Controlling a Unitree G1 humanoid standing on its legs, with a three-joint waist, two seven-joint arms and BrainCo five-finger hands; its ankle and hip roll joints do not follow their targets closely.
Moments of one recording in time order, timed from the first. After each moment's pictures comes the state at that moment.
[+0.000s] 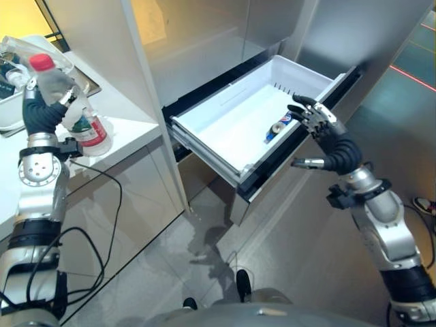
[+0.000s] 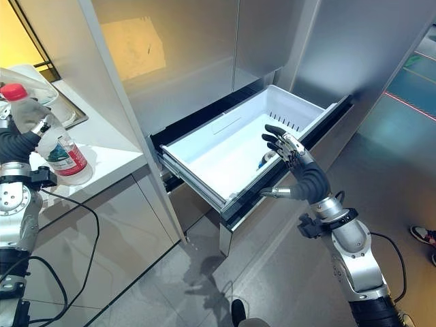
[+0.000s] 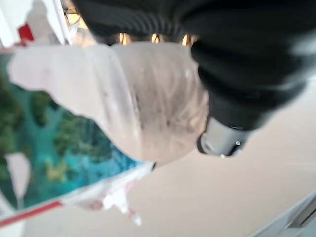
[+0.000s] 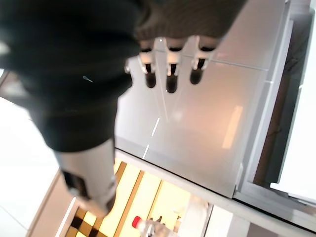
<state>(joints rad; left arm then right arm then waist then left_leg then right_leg) -0.40 0.80 0.14 0.43 -0.45 -0.36 0.11 -0.07 -0.56 0.02 -0.28 0.41 -0.30 0.25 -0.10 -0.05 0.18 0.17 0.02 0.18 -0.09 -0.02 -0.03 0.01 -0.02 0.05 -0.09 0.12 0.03</state>
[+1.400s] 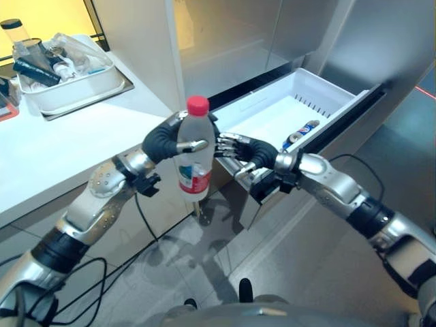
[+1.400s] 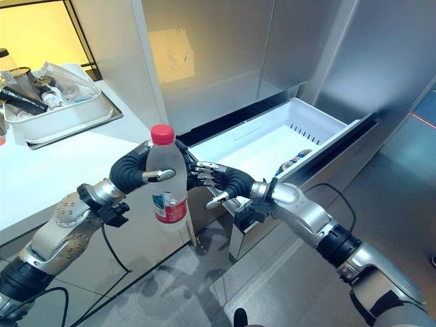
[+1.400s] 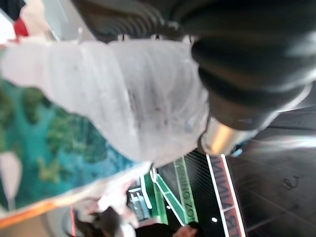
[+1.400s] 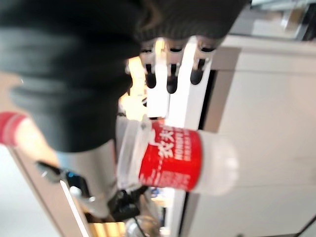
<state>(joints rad) -0.35 0.87 -0.40 -0.21 -0.84 -0.25 -0.34 -0.65 -0.63 0.69 0.11 0.85 -0.02 0.48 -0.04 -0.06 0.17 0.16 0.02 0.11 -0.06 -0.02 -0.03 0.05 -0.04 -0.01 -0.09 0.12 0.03</state>
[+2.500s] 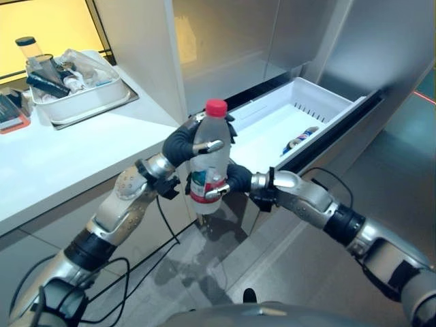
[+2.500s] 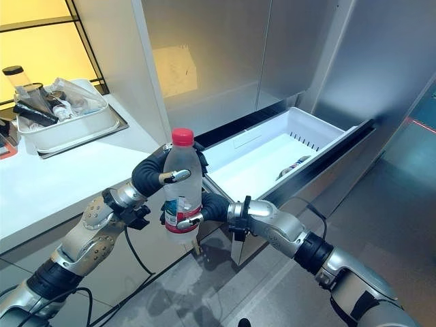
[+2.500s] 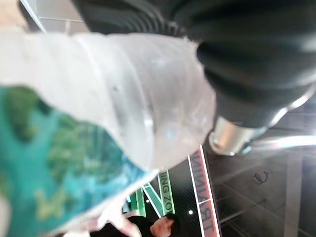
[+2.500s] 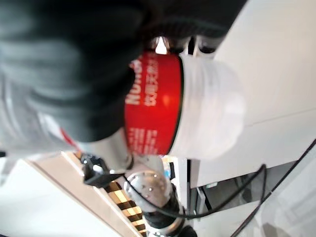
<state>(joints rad) -0.36 0.68 -0.41 -0.18 -0.81 -0.25 -0.35 -0.64 -0.52 0.81 0.12 0.92 0.09 0.56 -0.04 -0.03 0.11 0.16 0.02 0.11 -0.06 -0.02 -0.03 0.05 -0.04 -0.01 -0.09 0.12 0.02</state>
